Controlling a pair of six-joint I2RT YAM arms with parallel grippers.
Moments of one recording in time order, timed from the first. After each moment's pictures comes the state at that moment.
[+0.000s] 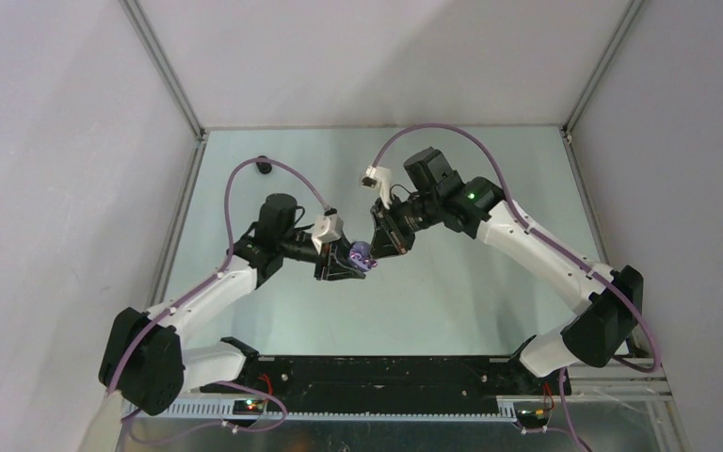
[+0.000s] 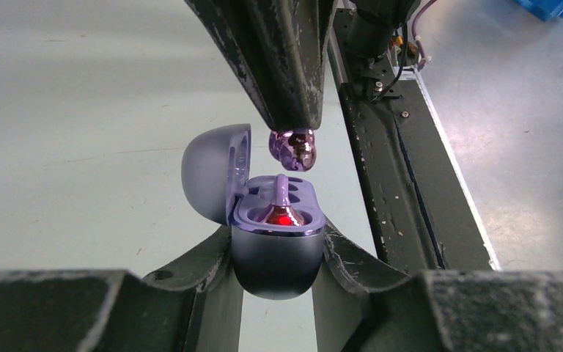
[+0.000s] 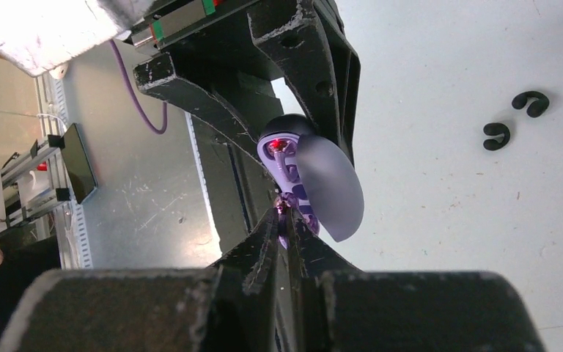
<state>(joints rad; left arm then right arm) -0.47 1.18 0.70 -0.01 1.19 0.34 0.75 1.48 1.46 -0.75 -0.71 0.00</state>
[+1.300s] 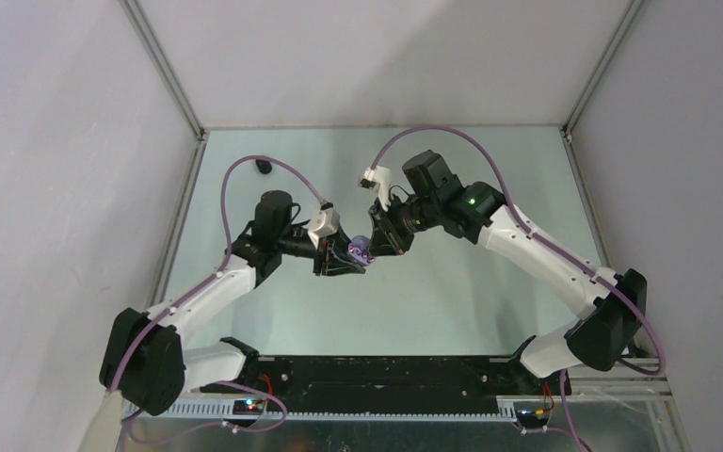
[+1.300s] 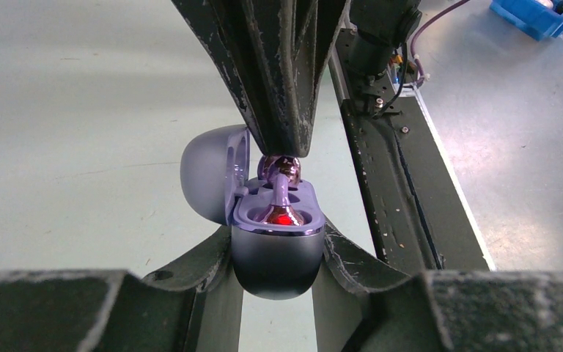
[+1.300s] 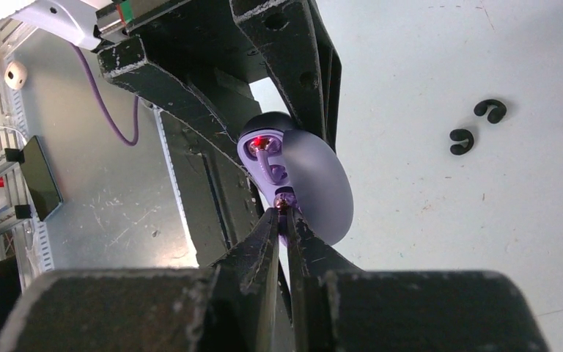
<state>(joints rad) -0.45 1.18 0.70 0.08 1.22 0.26 0.78 1.46 1.44 -0.70 -0.61 0.00</state>
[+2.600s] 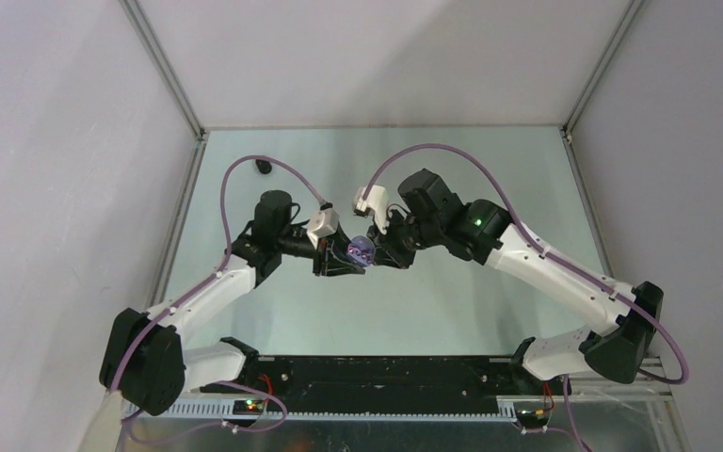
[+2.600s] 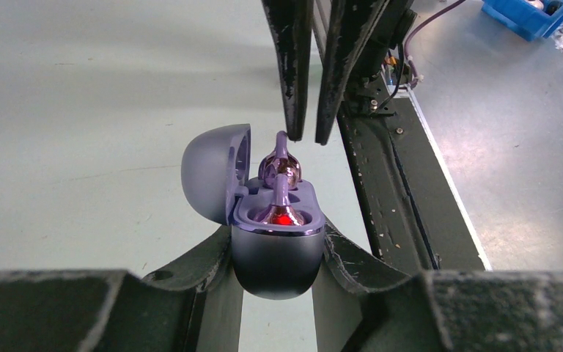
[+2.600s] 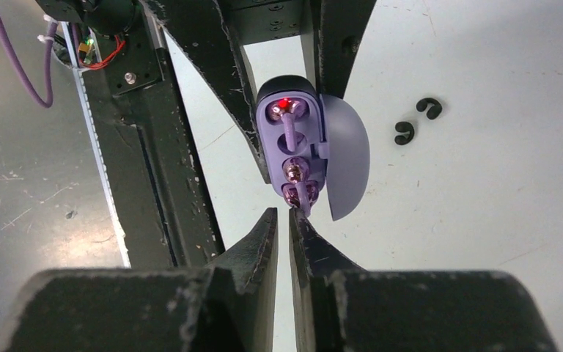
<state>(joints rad) -0.45 1.18 0.70 0.09 1.23 0.26 0.91 1.37 1.40 -0.73 -0.38 -0.17</state>
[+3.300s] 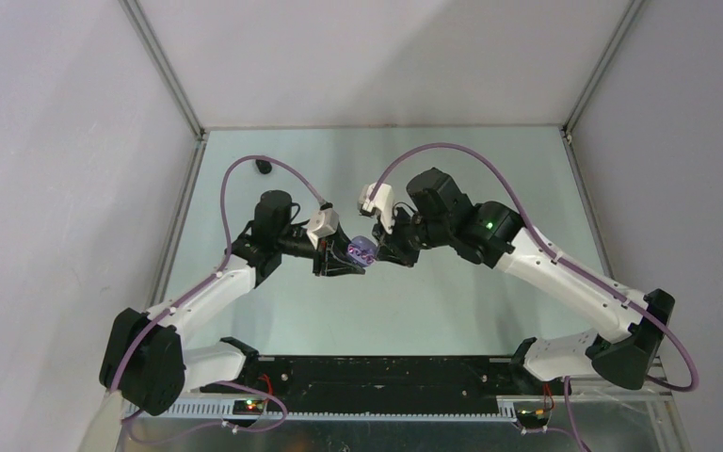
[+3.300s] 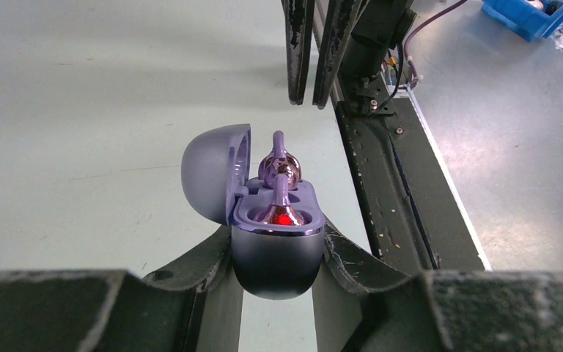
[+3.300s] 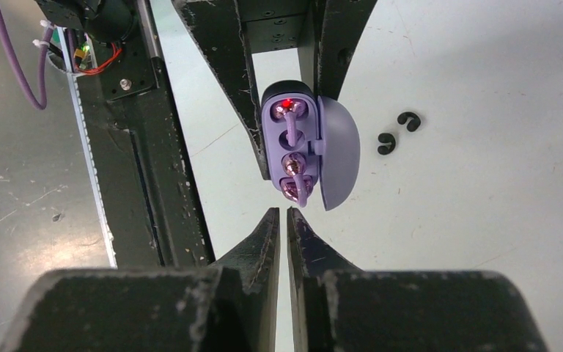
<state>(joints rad) -0.45 1.18 0.70 0.09 1.23 0.26 0.91 1.32 1.39 -0.73 -0.36 -0.21</state>
